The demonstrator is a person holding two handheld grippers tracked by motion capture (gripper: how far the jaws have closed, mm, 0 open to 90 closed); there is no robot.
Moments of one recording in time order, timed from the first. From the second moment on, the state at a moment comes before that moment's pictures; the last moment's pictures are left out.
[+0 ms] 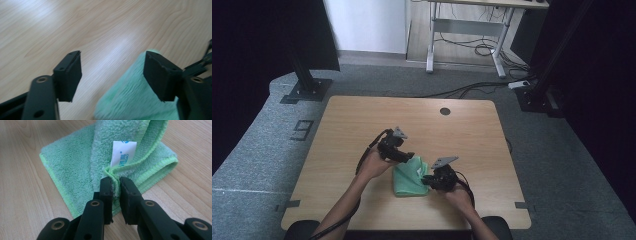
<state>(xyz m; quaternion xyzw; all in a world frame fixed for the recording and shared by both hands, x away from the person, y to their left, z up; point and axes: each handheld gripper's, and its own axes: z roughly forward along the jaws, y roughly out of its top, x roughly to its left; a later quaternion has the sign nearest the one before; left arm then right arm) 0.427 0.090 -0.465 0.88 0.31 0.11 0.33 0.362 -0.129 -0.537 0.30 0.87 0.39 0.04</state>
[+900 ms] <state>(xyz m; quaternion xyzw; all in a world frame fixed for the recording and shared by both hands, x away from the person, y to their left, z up) 0.412 0.069 -0.462 0.91 0.28 0.03 0.29 0.363 -0.134 -0.536 0.31 0.86 0.41 0.02</state>
